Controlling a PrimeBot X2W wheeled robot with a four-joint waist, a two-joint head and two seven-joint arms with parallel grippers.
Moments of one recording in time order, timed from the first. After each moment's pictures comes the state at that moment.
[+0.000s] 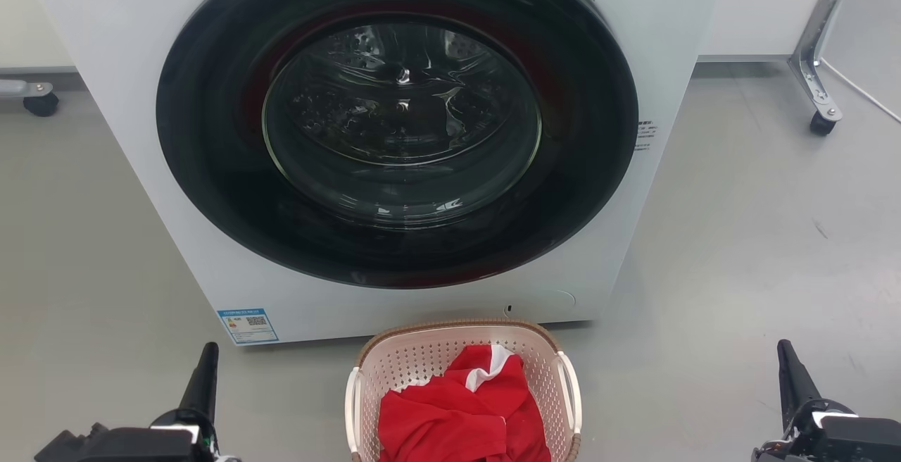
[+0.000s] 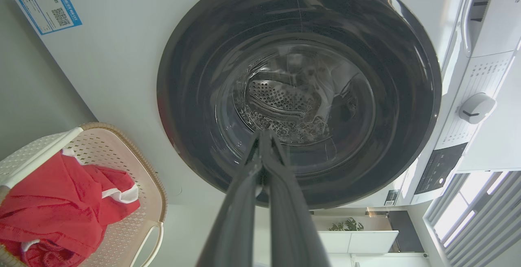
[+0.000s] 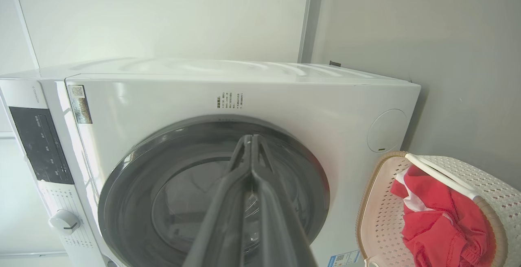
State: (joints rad) left arm -0.07 0.05 0.08 0.29 -1.54 -0.11 0.10; right arm -0.08 -0.05 -0.11 0.30 1.55 0.11 0.10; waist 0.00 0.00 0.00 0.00
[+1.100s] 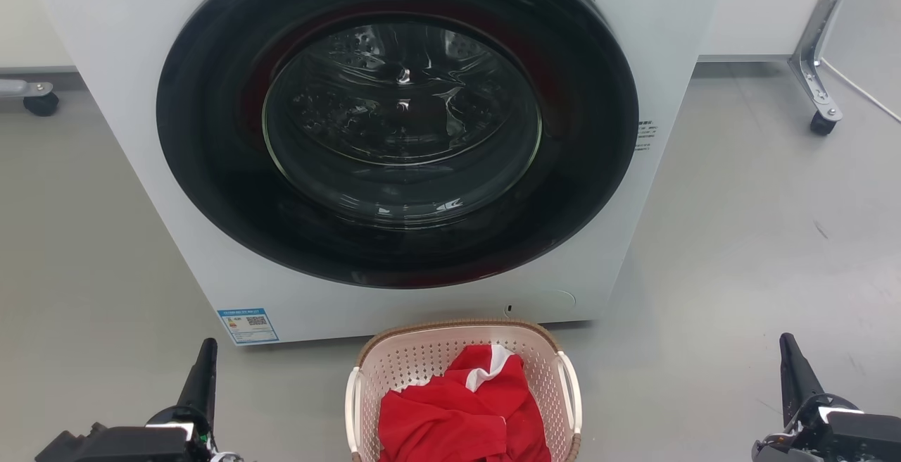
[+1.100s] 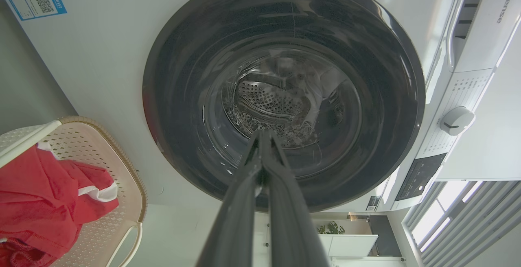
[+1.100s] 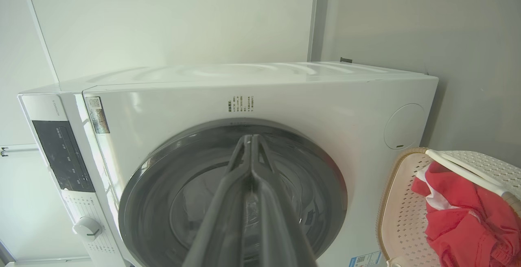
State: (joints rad) left arm -0.08 0.04 0.09 0.29 -1.60 -0.12 0.11; right arm -0.09 -0.04 -0.13 0.30 1.60 0.12 0.11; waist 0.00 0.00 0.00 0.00
